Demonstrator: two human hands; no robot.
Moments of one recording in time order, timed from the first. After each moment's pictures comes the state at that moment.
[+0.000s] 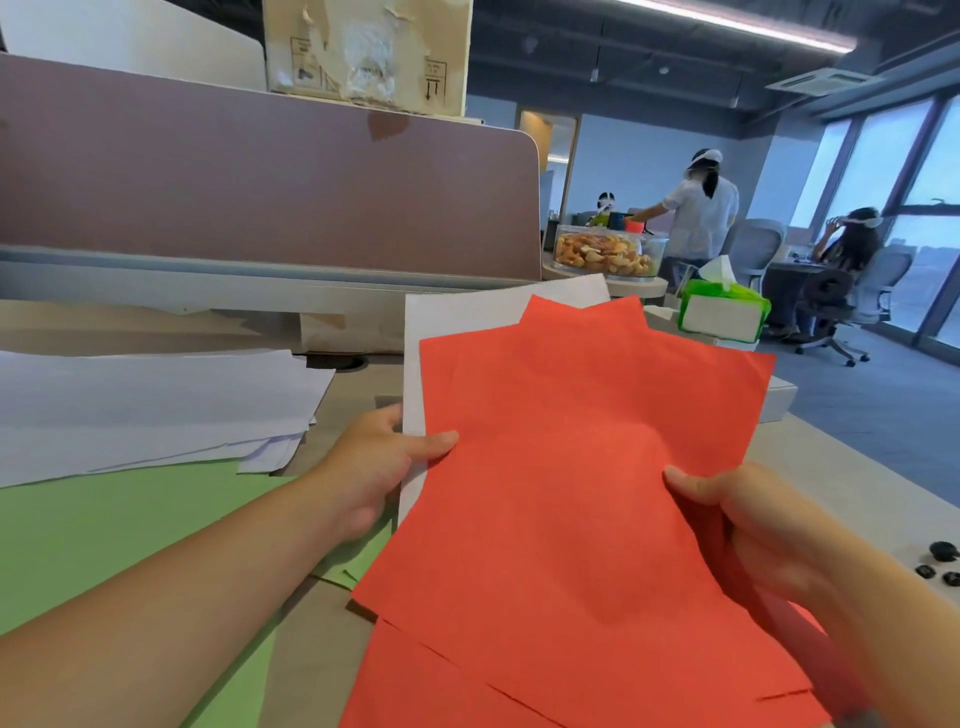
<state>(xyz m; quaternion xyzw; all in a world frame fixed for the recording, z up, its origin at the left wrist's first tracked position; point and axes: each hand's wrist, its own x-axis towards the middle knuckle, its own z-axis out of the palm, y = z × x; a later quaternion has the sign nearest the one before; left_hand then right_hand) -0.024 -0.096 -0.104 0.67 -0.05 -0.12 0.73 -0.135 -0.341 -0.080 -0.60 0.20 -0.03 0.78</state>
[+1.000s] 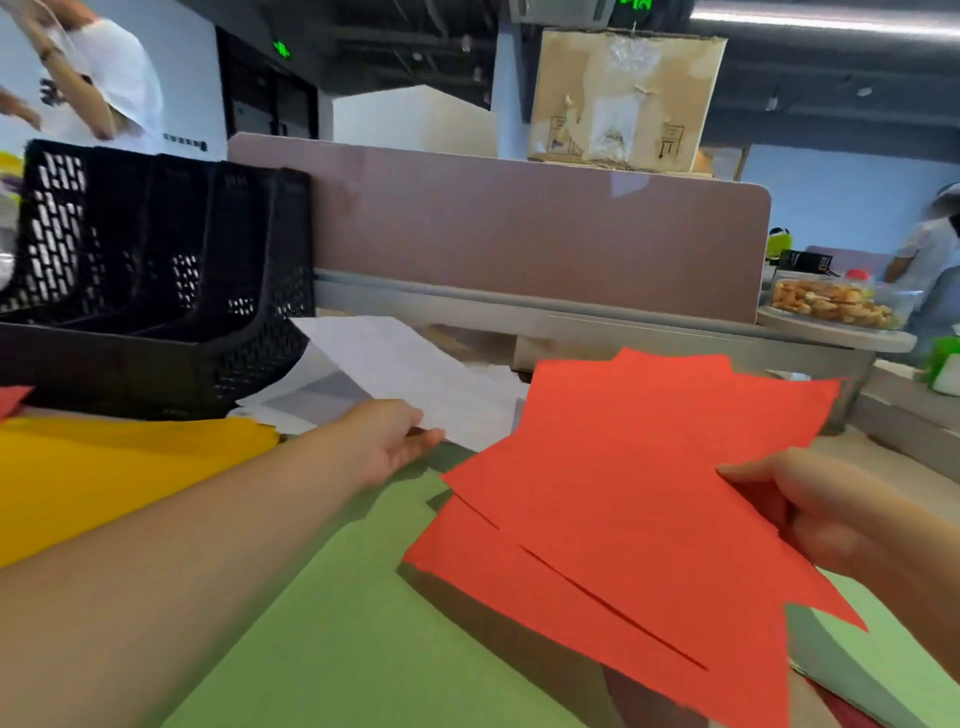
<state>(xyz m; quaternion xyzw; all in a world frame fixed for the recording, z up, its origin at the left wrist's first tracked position) -0.040 0.104 -0.080 0.57 0.18 0.01 0.80 -0.087 -0.209 -0.060 -0.69 0.18 0.08 0.70</state>
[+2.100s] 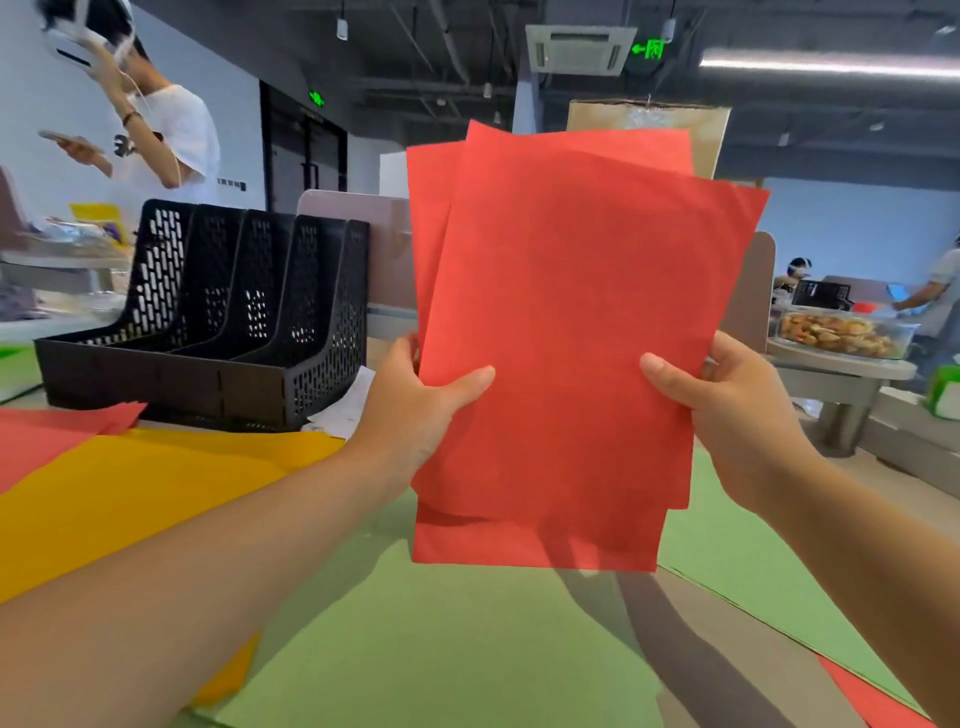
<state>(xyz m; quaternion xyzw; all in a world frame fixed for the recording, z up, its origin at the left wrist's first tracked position) -0.135 0.120 -0.035 0.68 -0.06 0.29 0.67 -0.139 -0.106 -0.003 -0.68 -0.17 -0.19 0.68</state>
